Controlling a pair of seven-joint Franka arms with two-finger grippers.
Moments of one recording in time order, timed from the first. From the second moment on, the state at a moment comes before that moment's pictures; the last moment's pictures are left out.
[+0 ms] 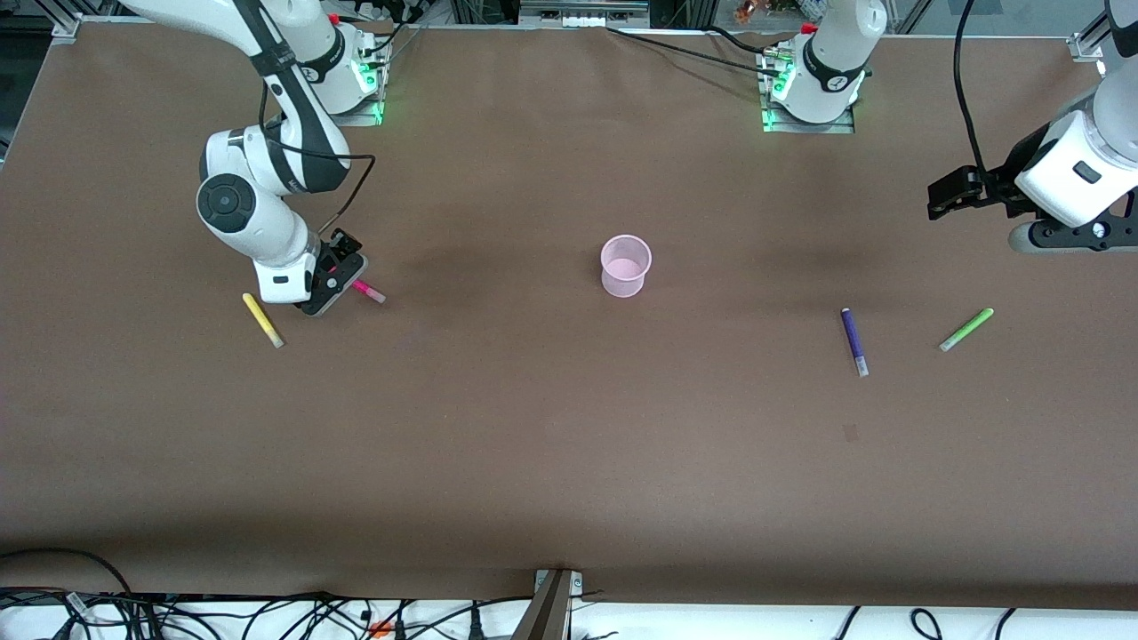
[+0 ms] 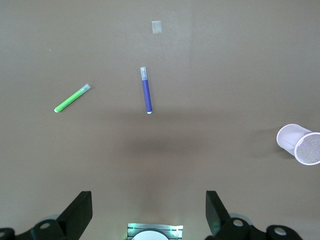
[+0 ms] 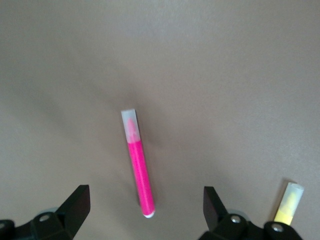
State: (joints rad) left arm 0.03 0.06 -0.11 -1.54 0.02 1.42 -0.11; right arm 0.21 0.22 -0.02 -2.30 -0.03 2.42 -0.68
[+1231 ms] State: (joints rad) left arm 0.03 0.06 -0.11 -1.54 0.02 1.42 -0.11; right arm 0.21 0.29 -0.04 -2.46 -0.03 2.74 -0.80
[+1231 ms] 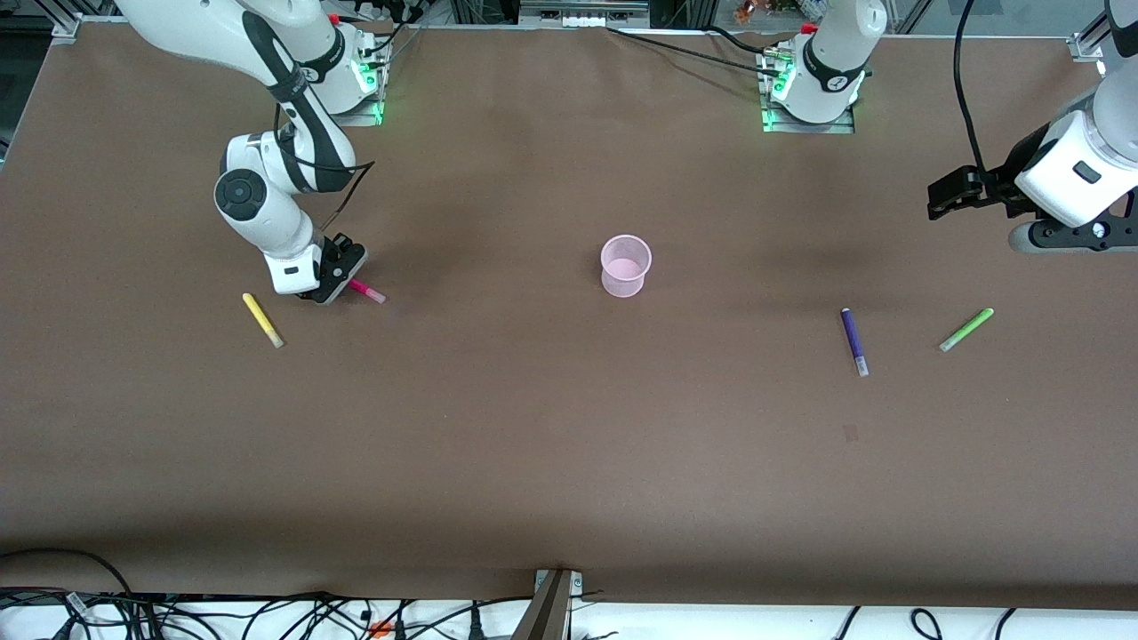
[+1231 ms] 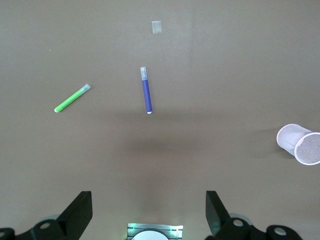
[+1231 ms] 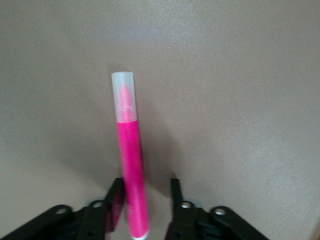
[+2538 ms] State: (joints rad) left arm 0.03 0.06 -0.11 -1.54 0.02 1.42 -0.11; right arm 0.39 0.16 0.06 -1.91 -0.11 2.04 -0.75
